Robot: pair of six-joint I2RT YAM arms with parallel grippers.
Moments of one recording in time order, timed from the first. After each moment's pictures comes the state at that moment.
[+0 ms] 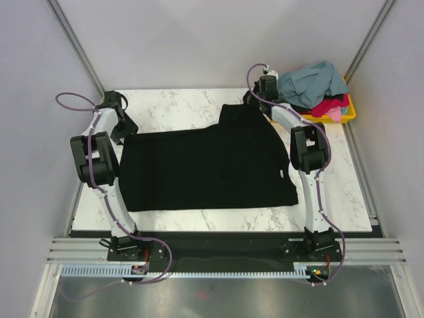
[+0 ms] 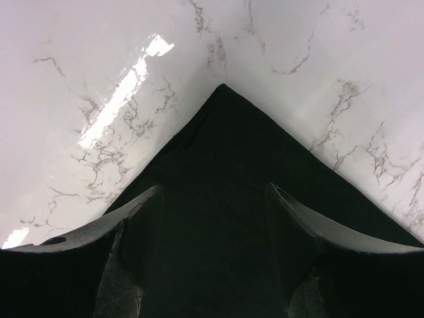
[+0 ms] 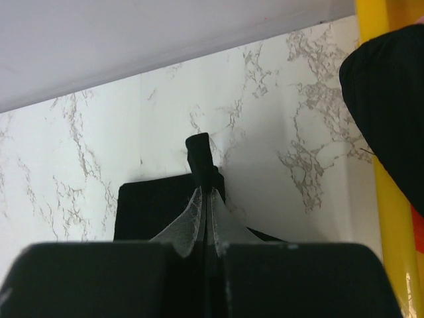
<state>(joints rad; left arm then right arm) 0.18 2.09 1.66 -0.73 -0.17 -0.55 0.23 2.45 2.02 -0.04 0.03 0.49</state>
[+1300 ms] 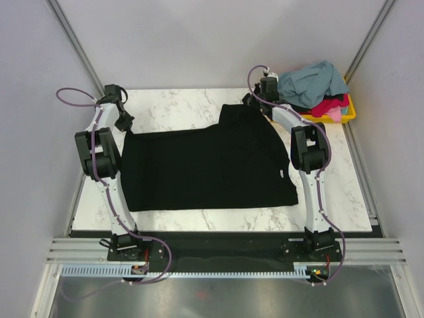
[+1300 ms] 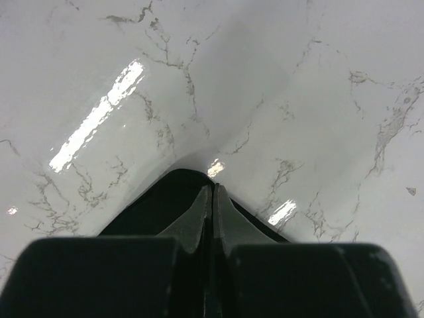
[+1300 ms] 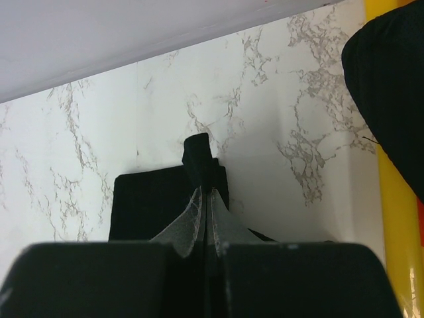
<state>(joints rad) 0.18 2.23 1.85 -0.68 -0.18 -0.60 0.22 2.45 1.99 -0.04 -0.01 0.50</state>
